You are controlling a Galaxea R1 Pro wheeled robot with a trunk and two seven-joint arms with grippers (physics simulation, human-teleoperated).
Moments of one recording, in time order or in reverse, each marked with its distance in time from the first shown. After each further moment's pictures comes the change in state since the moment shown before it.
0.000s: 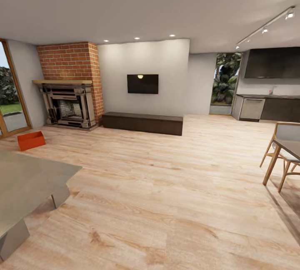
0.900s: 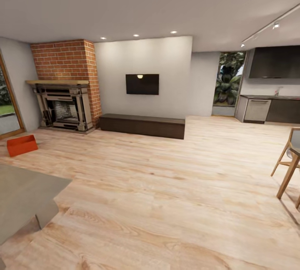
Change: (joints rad) left arm 0.000 0.000 0.000 0.000 0.000 0.000 0.000; right arm 0.000 0.000 0.000 0.000 0.000 0.000 0.000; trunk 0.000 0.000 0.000
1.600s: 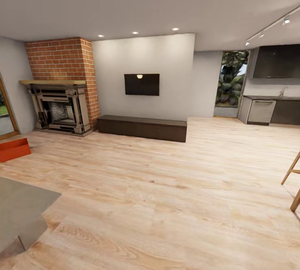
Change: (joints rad) left arm 0.000 0.000 0.000 0.000 0.000 0.000 0.000; right arm 0.000 0.000 0.000 0.000 0.000 0.000 0.000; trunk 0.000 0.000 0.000
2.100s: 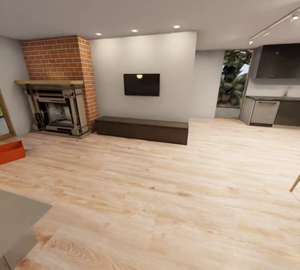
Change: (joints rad) left arm 0.000 -0.002 0.000 0.000 0.000 0.000 0.000; right arm 0.000 0.000 0.000 0.000 0.000 0.000 0.000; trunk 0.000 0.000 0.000
